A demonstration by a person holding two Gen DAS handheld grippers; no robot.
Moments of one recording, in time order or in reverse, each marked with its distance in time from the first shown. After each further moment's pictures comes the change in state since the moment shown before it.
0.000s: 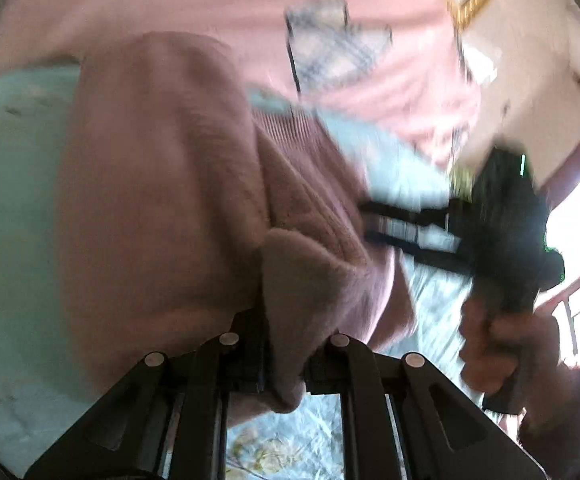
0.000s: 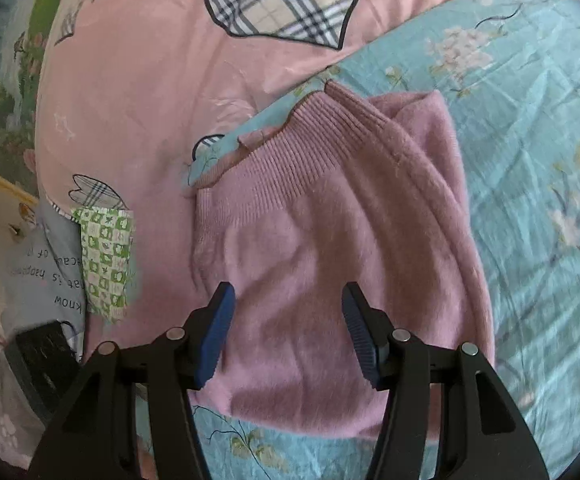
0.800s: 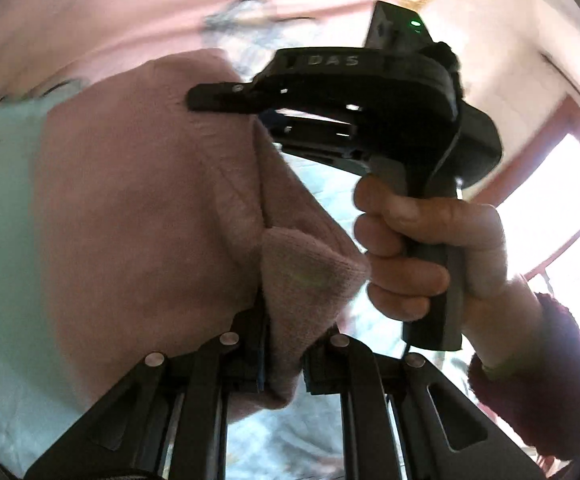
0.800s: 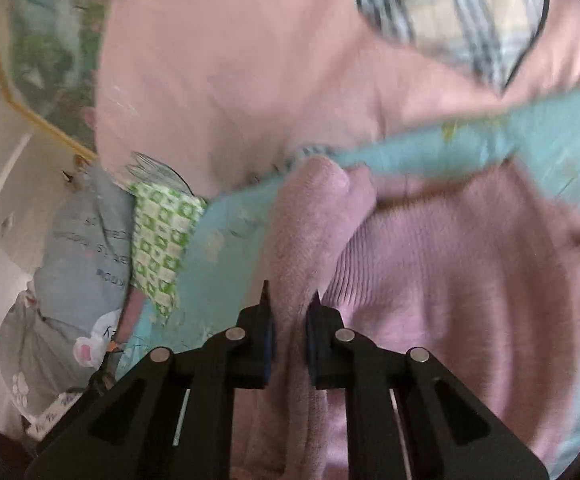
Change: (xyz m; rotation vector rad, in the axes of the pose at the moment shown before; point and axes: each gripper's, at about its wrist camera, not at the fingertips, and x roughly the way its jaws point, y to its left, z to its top) left arm -0.008 -0.074 0.030 0.120 -0.002 -0.132; right arm 0.032 0.070 0.062 -0.218 0.030 0.234
